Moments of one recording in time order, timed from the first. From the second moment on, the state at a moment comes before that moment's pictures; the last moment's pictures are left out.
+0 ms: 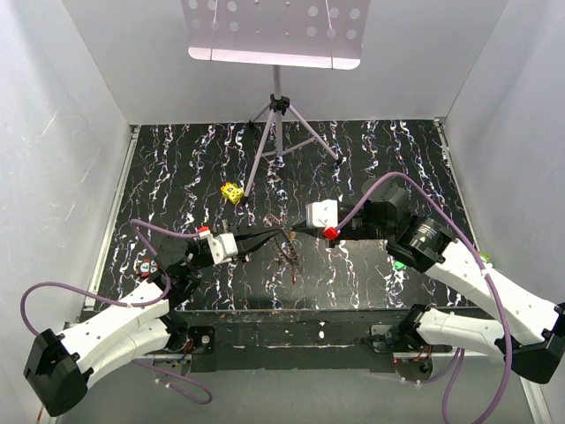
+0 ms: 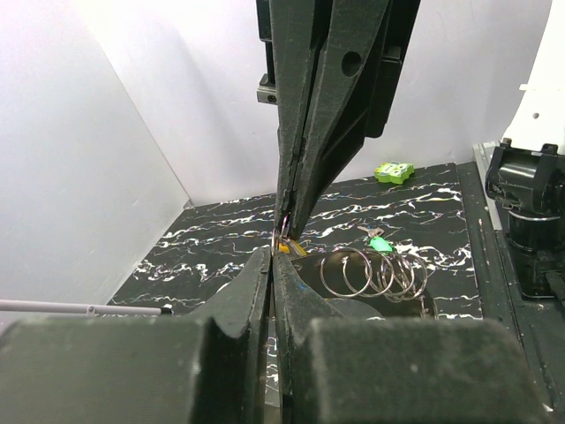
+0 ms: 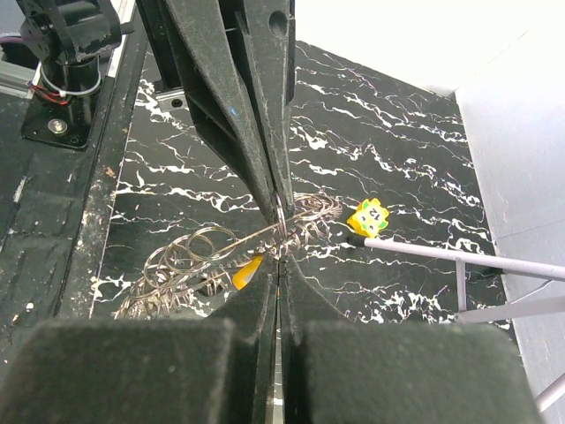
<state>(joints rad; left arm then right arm) -0.76 0.77 0.43 0.73 0.57 0.19 0.91 1.00 1.08 -0.35 -0.58 -0.60</state>
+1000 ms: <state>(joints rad) -0.76 0.77 0.43 0.72 0.58 0.19 0.91 1.00 1.08 -0.35 -0.58 -0.58</state>
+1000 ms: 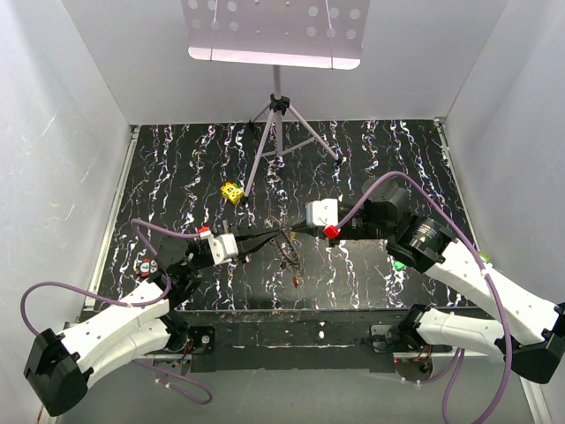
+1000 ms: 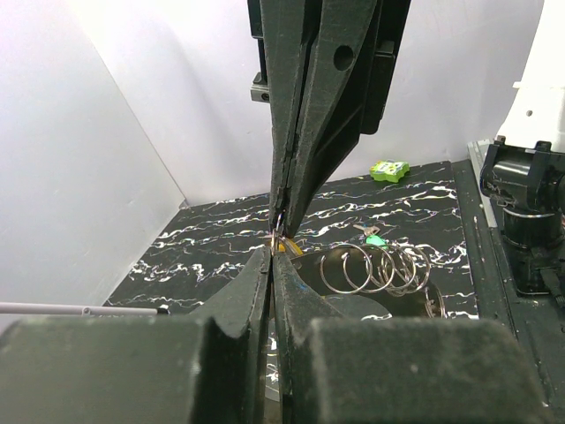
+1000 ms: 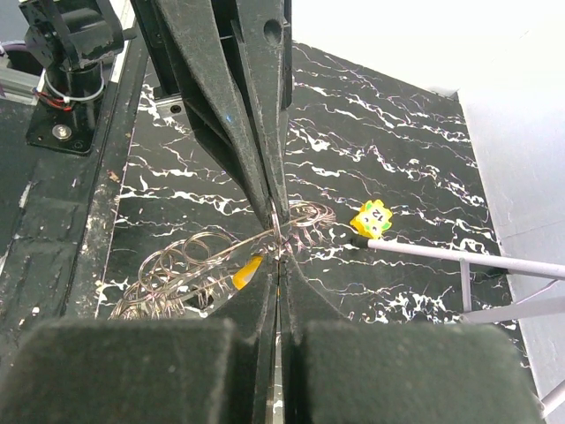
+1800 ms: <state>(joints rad) -0.75 0.77 0.43 0.72 0.58 0.19 0.91 1.00 1.08 -0.34 -0.58 -0.55</state>
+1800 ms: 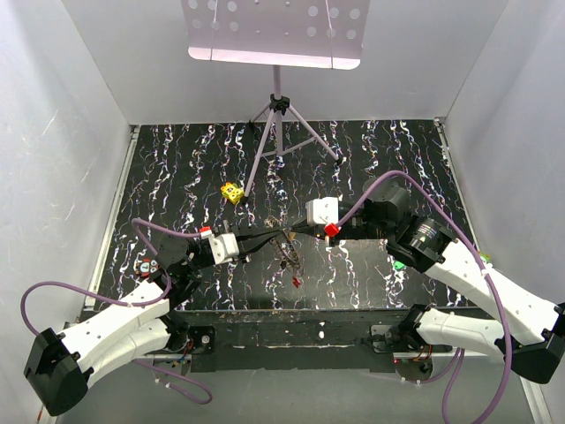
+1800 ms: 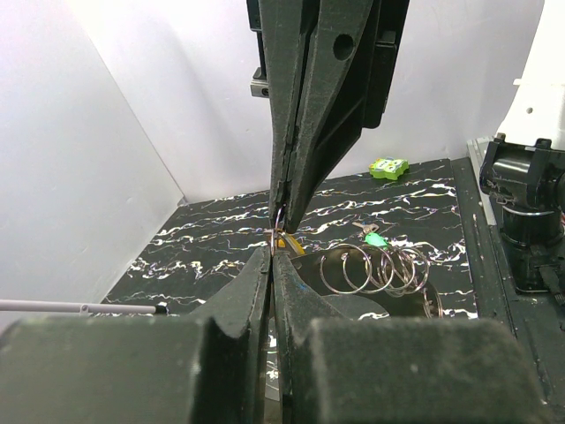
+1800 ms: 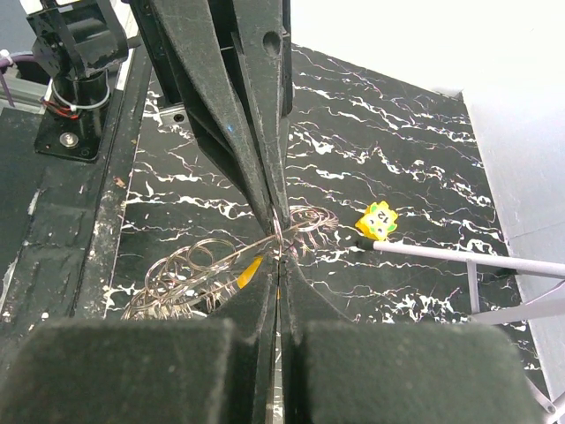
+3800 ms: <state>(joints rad) -0.75 0.79 0.46 0.58 0.62 0.28 0.90 1.04 1.08 -0.36 -0.60 -0.50</state>
